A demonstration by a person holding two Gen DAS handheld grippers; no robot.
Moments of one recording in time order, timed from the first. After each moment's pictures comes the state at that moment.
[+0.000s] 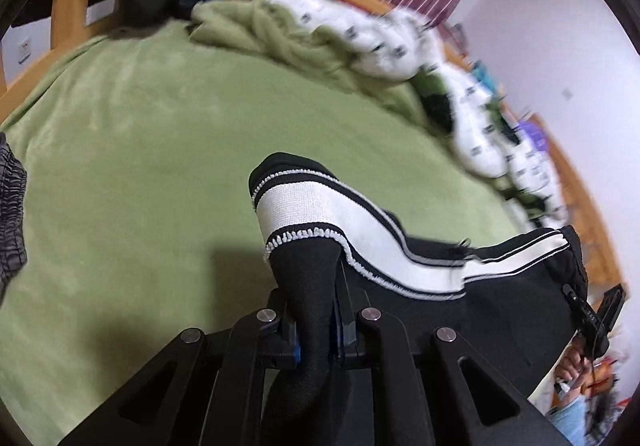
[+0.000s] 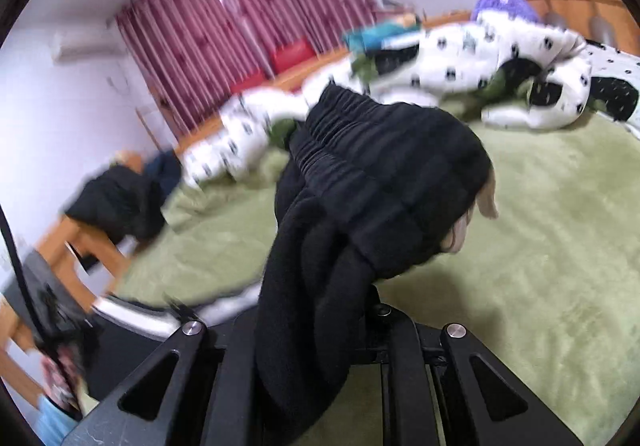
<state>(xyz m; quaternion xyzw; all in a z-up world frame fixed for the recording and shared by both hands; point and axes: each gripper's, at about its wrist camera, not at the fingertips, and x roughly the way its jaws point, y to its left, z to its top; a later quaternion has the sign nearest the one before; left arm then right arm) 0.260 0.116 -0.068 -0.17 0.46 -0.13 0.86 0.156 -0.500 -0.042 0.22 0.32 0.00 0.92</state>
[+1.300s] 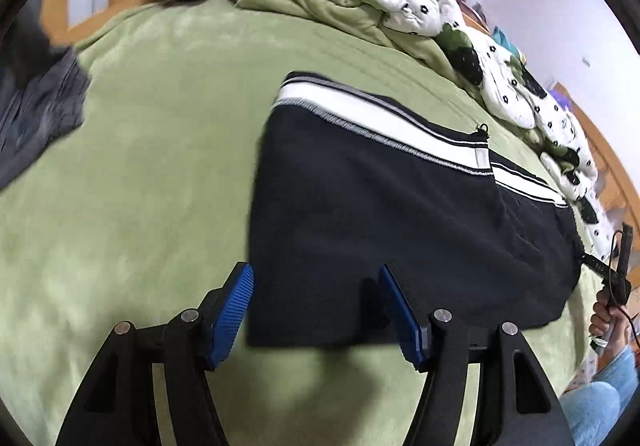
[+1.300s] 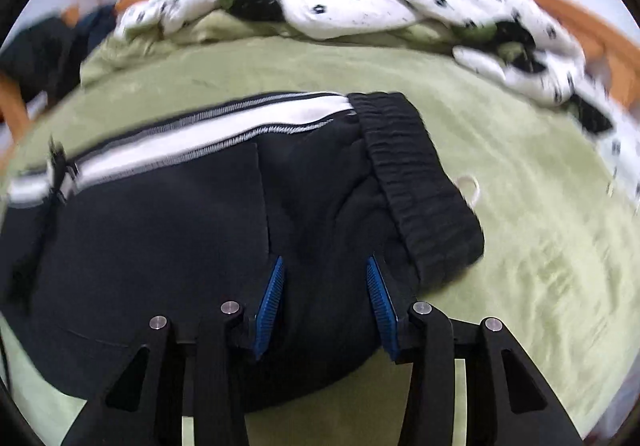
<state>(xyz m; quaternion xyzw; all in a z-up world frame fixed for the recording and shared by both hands) 0.137 0.132 -0.135 -0.13 0.46 -0.08 0.87 0.135 -0.480 -0.114 0.09 0.44 -0.09 0.89</state>
